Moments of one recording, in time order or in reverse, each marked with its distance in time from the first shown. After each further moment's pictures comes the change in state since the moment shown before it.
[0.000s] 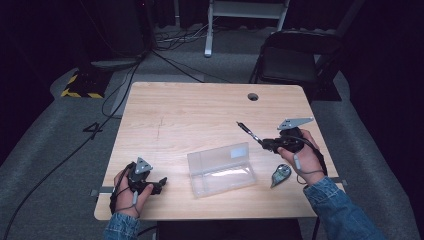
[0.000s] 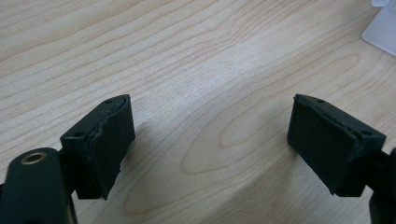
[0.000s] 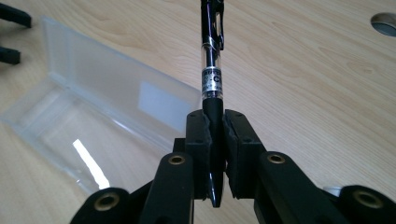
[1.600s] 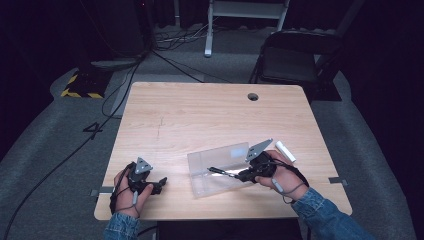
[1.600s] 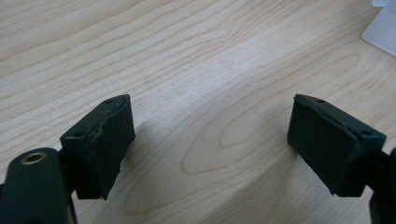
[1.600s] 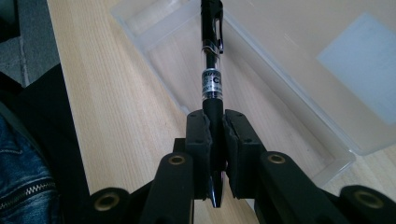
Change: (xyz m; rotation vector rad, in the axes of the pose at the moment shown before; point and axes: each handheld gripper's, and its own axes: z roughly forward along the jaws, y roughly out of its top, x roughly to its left) left arm 0.000 0.000 0.000 0.001 0.000 0.001; right arm 0.075 -0.014 0.052 0.255 0.284 -0.262
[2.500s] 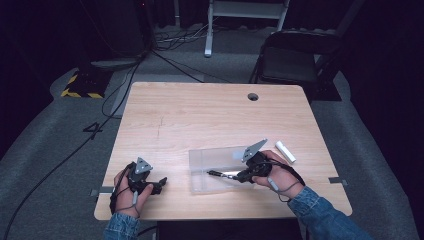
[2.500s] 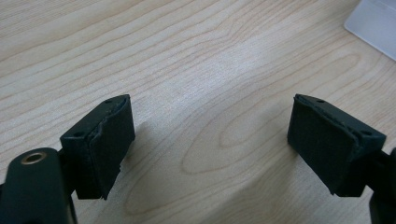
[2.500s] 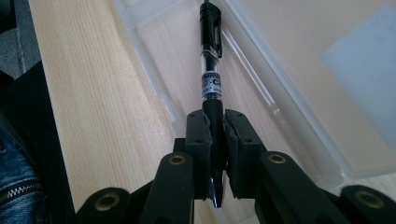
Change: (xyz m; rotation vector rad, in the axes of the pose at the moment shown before) left arm 0.000 0.000 0.000 0.000 -0.001 0.000; right arm -0.007 -0.001 0.016 0.042 0.009 0.020
